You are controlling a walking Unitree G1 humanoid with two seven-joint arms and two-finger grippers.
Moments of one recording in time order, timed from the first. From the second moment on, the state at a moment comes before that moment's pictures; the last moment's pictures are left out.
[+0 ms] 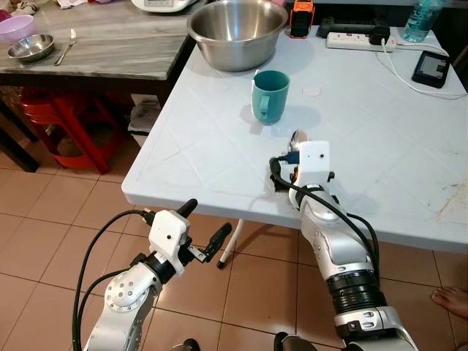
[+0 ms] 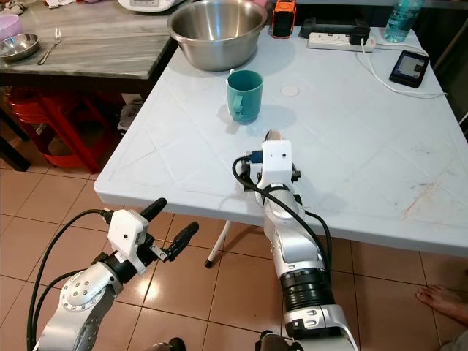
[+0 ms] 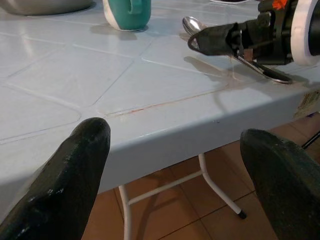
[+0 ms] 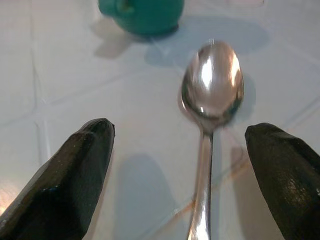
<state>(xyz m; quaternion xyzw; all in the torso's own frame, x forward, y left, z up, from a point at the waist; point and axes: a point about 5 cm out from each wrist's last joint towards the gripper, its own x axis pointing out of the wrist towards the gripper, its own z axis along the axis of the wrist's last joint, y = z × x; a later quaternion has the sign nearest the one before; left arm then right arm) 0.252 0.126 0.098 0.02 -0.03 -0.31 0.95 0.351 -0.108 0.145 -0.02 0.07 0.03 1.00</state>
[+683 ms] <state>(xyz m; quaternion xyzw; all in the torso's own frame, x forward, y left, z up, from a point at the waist) 0.258 0.120 0.116 0.02 -0.05 -0.33 0.94 0.360 -0.123 0.141 -0.03 0.10 0.01 1.00</state>
